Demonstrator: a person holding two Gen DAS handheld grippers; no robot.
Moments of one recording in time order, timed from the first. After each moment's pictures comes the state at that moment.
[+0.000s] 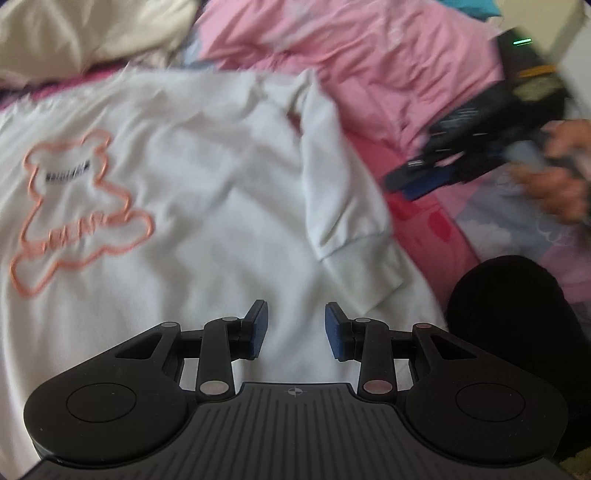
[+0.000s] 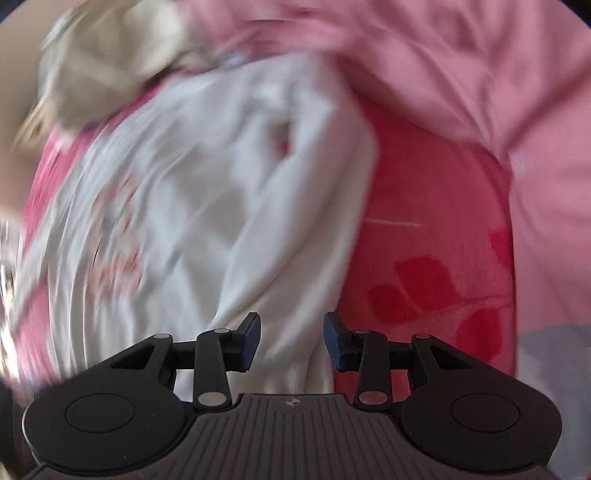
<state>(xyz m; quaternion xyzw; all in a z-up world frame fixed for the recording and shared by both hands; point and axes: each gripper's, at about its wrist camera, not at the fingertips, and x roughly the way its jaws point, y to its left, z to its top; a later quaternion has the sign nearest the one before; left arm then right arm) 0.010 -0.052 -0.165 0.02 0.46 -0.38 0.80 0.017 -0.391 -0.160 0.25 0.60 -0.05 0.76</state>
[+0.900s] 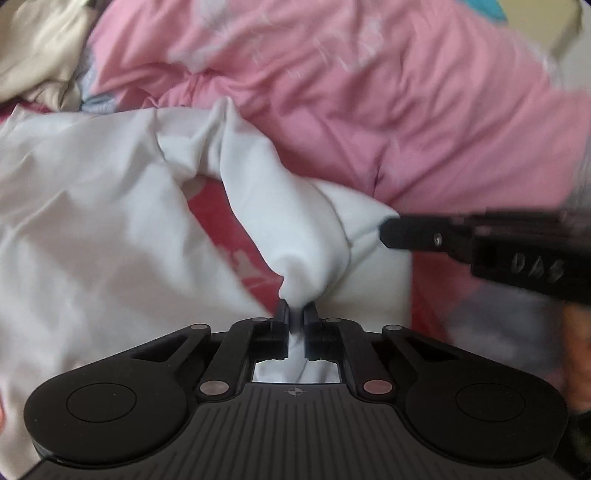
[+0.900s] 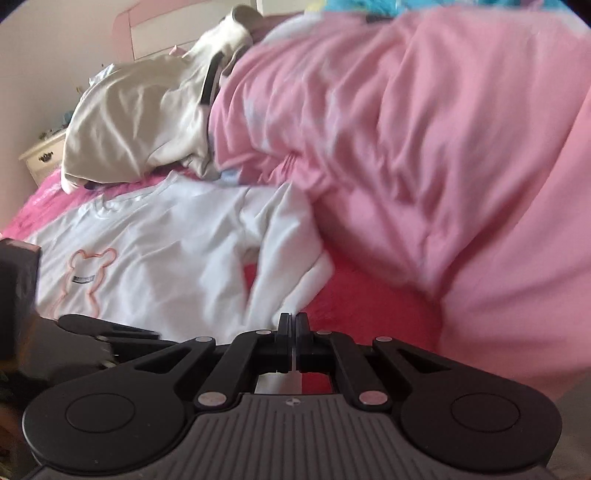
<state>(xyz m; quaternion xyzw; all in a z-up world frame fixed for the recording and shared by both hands) 0.089 -0.181 -0.176 -0.05 0.46 -0.42 0.78 -0.018 -0.390 -0.123 0.06 0.42 -0.07 0.90</state>
